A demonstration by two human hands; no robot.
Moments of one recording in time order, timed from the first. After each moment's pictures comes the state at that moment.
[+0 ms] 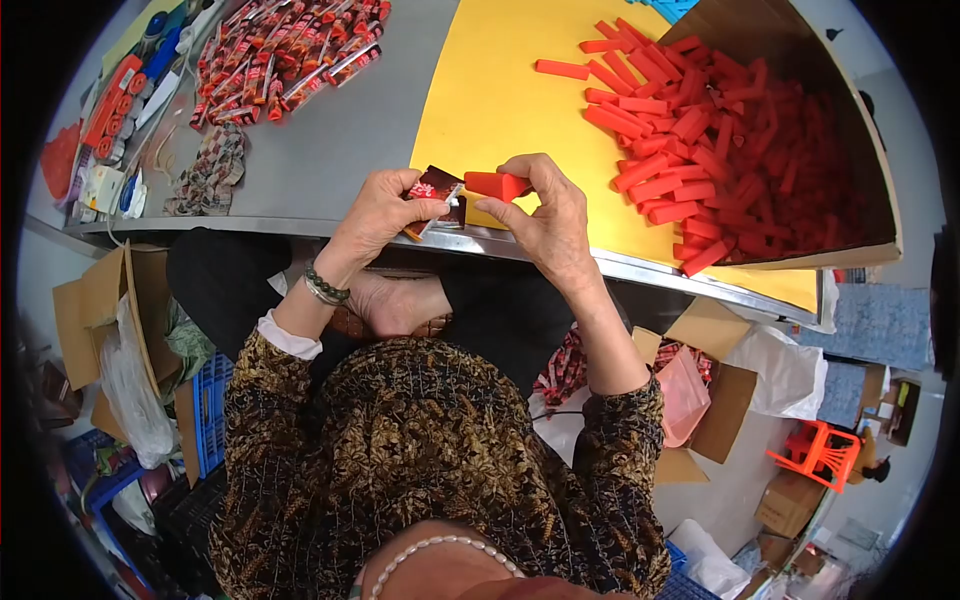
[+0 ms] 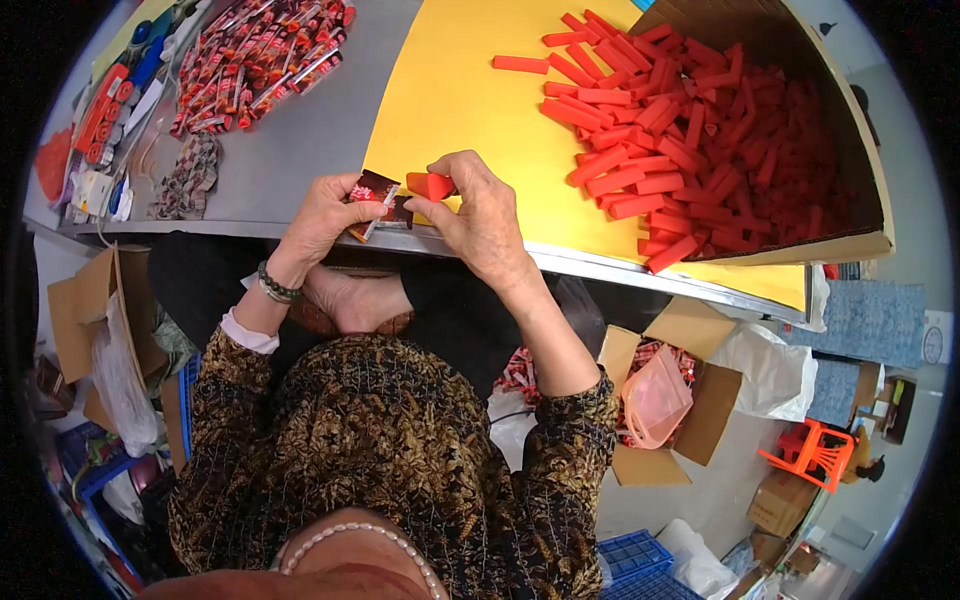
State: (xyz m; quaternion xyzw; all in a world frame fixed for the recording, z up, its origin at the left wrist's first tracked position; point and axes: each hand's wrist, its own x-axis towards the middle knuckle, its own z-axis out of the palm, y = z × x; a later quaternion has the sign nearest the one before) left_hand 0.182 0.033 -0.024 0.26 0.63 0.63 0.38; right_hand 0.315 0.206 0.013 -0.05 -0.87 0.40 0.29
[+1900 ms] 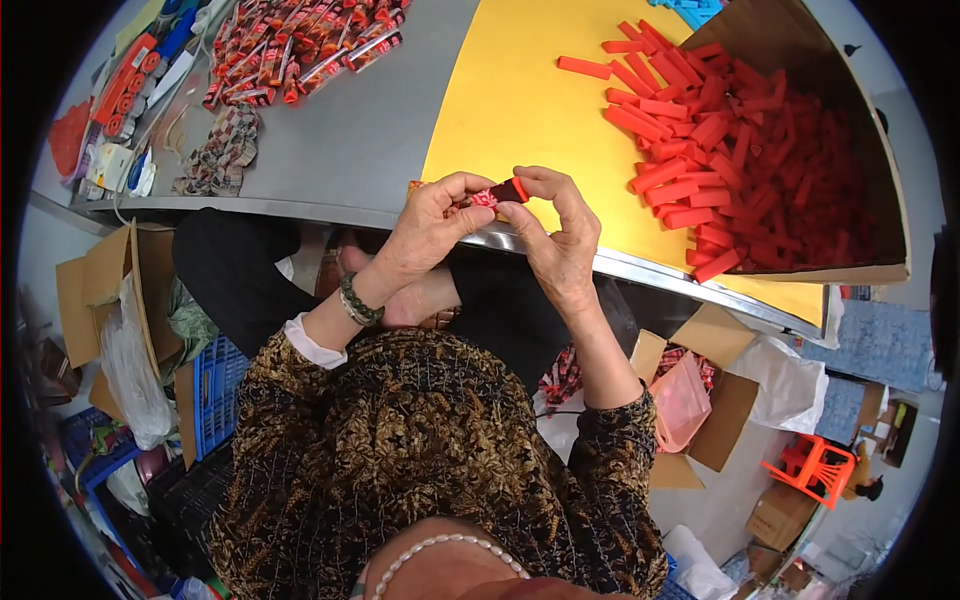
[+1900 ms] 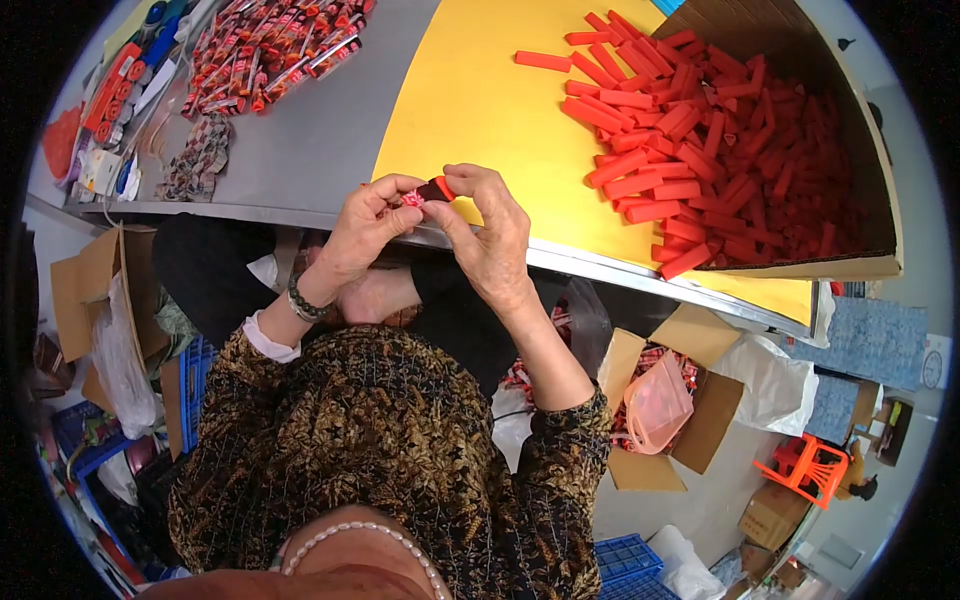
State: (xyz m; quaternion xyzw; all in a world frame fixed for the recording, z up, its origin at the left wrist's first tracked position) left_hand 0.223 0.044 -0.026 0.29 0.55 0.70 0.35; right_hand 0.324 0.188 -0.005 -0.03 -0.82 0.43 0.37
